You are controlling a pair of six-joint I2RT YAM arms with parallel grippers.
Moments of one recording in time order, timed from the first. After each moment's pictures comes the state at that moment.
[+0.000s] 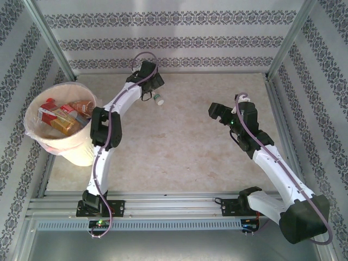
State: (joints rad) left arm -0.30 2.37 2.17 -0.65 -0.20 -0.80; right arm 0.26 1.04 0.81 -0.21 0.01 0.55
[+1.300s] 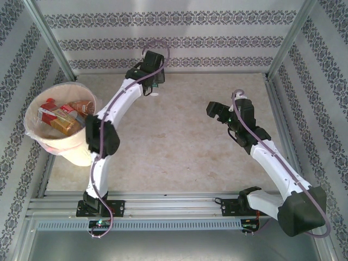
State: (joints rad) left arm -0.41 2.12 2.16 -0.74 -0.29 -0.39; right arm 0.27 1.11 0.84 -0.21 -0.01 0.55
